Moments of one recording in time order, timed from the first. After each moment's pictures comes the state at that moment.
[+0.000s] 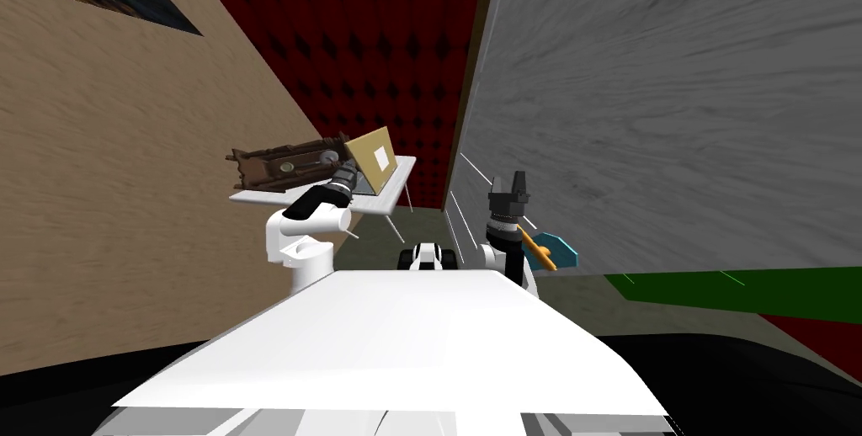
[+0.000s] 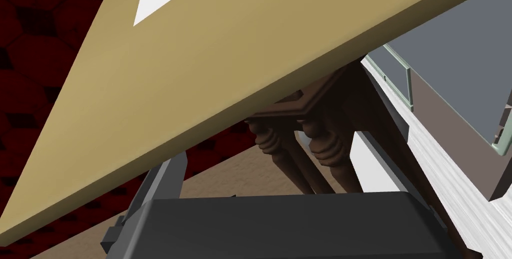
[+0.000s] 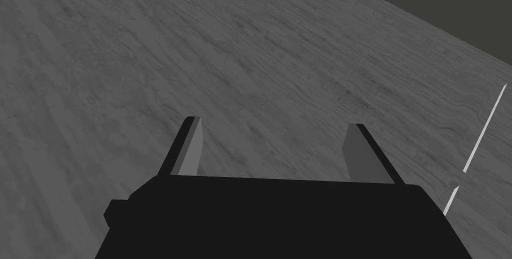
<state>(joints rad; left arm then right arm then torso) 0.04 0.25 0.16 -2.44 -0.08 0.93 -0.21 0.52 -0.01 0.04 -2.30 0.04 -0.55 -0.06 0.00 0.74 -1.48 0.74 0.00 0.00</state>
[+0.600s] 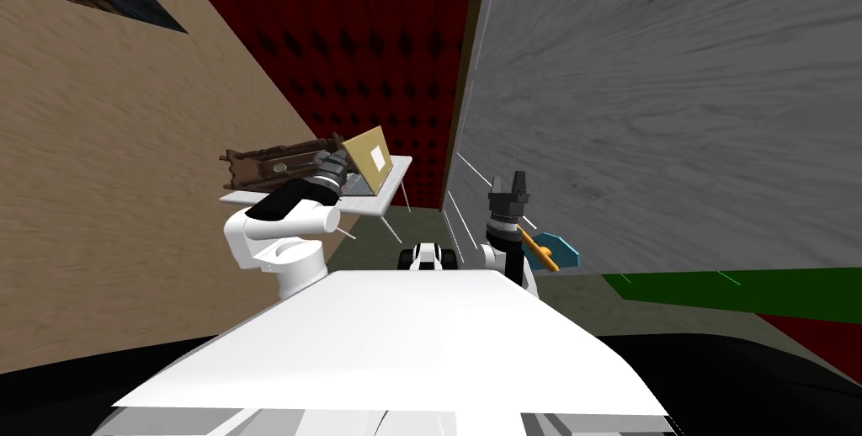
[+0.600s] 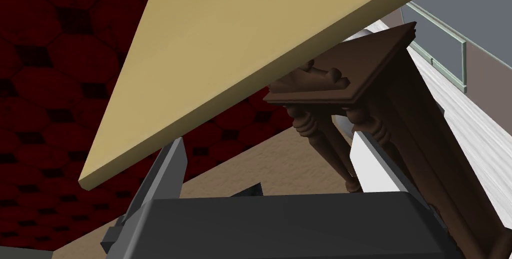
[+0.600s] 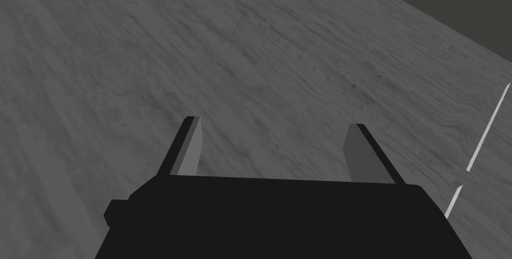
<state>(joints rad) -0.01 0.31 0.19 -2.56 -0.08 1.07 -0.22 0.52 -0.01 0.04 -2.30 0.04 -0.55 -0.06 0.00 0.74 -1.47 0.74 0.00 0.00</state>
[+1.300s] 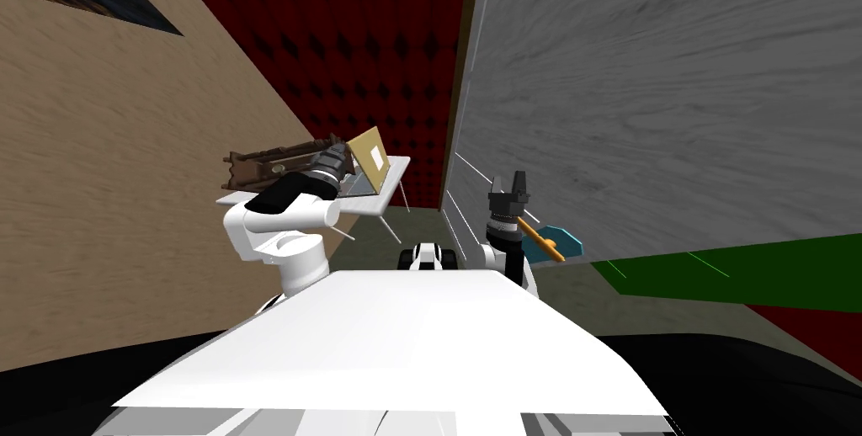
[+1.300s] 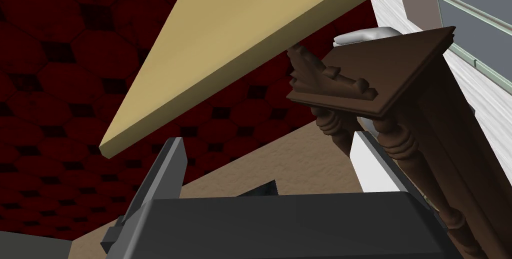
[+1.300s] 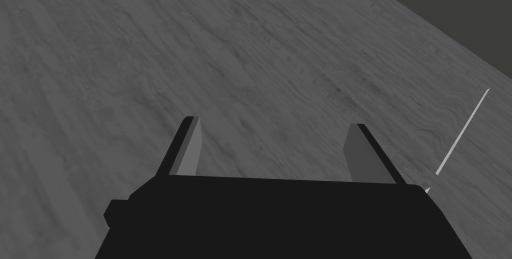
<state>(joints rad) -0.07 0.33 0.19 -2.53 -0.08 1.07 -0.22 0.52 -0.01 0.04 -2.30 0.04 -0.55 -0.06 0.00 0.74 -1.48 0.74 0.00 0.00</state>
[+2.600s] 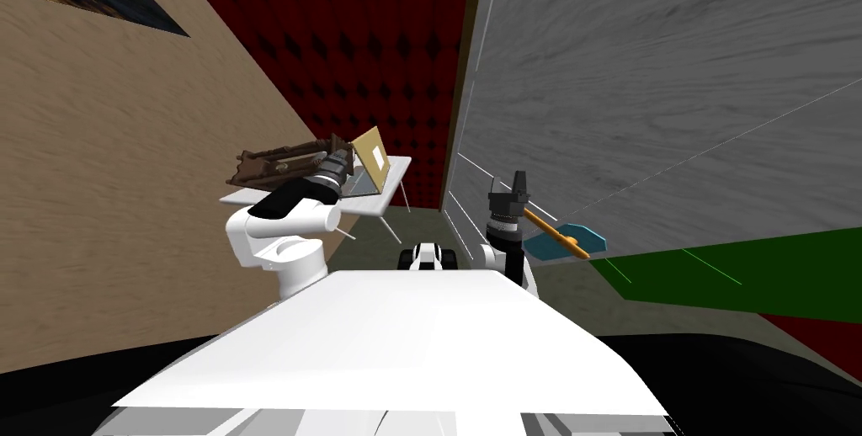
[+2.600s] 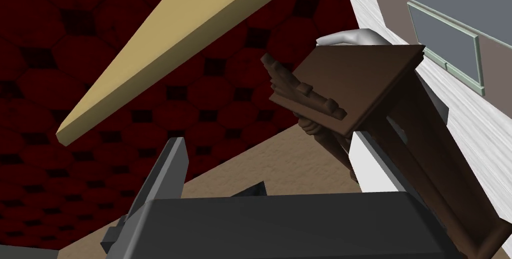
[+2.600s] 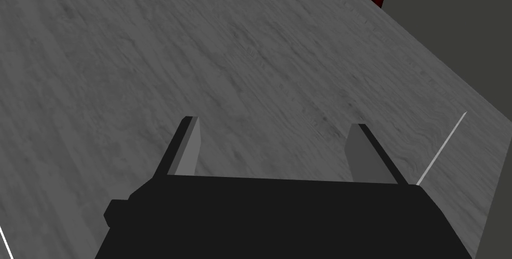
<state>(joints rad) -0.02 0.32 0.19 -2.55 -0.09 1.08 -0.22 0.52 -0.01 0.04 -2.30 0.04 -0.55 -0.06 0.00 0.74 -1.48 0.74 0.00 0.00</state>
